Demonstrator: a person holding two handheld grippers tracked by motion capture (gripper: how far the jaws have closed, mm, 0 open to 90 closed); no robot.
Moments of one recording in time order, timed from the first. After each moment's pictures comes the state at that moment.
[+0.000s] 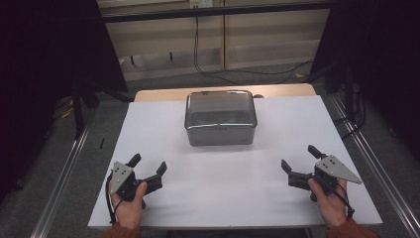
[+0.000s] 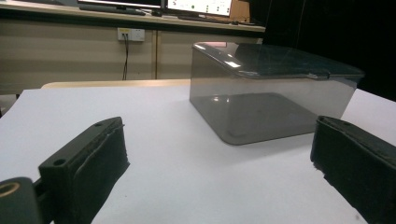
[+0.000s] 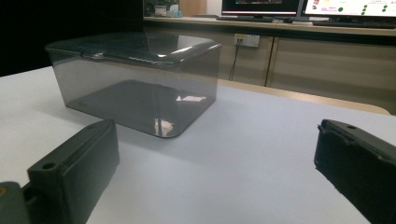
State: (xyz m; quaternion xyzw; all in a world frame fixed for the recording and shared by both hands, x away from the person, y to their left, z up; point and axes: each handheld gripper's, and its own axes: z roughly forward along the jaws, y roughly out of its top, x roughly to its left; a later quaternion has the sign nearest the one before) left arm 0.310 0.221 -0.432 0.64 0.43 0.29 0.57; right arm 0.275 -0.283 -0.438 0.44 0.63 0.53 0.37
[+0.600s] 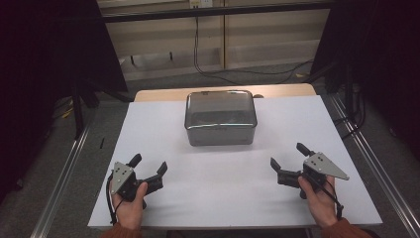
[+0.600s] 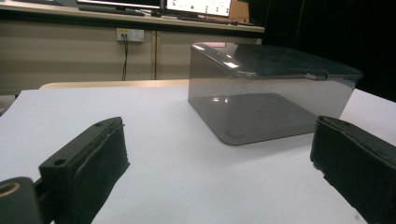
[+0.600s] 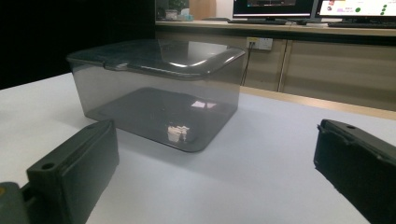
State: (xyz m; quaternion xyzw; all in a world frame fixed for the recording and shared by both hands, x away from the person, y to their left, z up) left arm 0.309 0.220 -0.432 0.64 0.42 0.30 0.57; right arm 0.285 -0.259 -0.435 0.43 0.63 0.54 0.36
